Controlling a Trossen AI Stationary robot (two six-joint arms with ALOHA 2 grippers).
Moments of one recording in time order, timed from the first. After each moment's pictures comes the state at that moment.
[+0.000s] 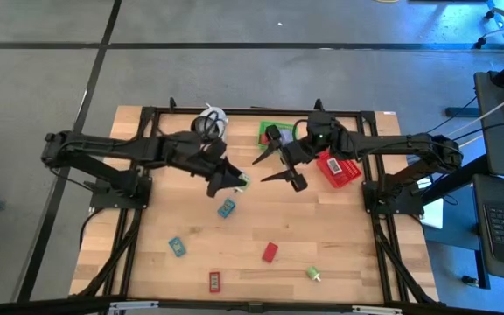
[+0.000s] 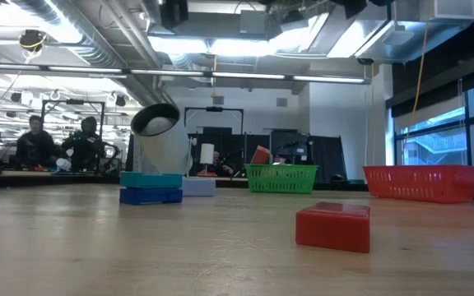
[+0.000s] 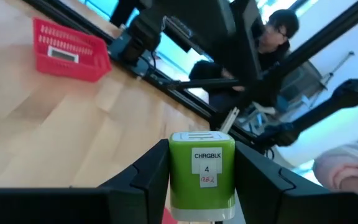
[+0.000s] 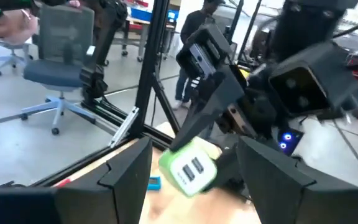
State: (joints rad) left arm 0.01 1.21 1.04 -0.12 0.17 -0.66; right arm -0.13 1.44 1.09 0.30 -0.65 -0.28
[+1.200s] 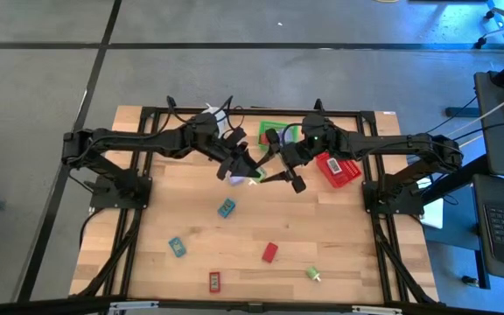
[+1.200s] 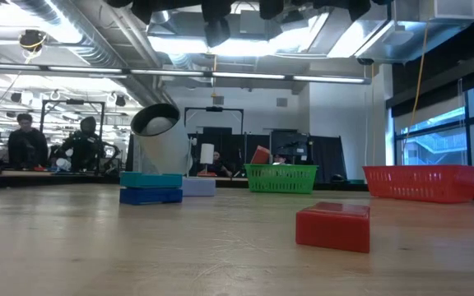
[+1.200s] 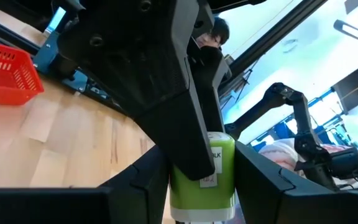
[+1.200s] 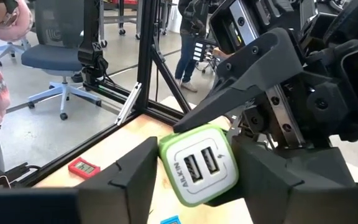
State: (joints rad) left arm 0.21 1.42 1.03 0.29 0.62 -0.72; right arm -0.12 1.44 1.09 0.15 -0.61 -0.27
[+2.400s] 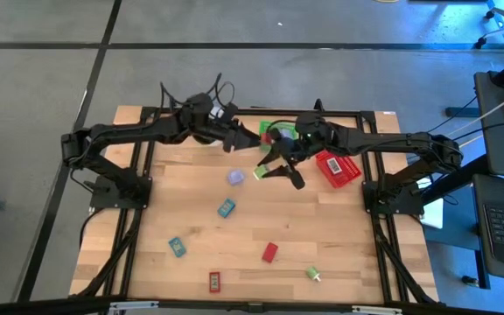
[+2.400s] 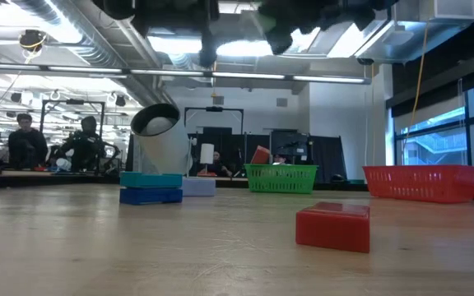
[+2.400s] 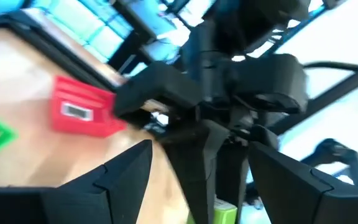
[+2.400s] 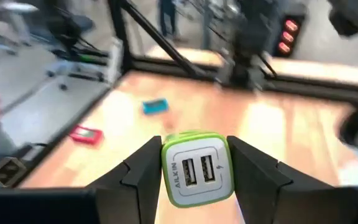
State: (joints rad) left arm 0.40 1.42 1.04 0.25 0.54 -0.73; right arm -0.18 1.44 1.09 -0.07 -0.54 -0.16
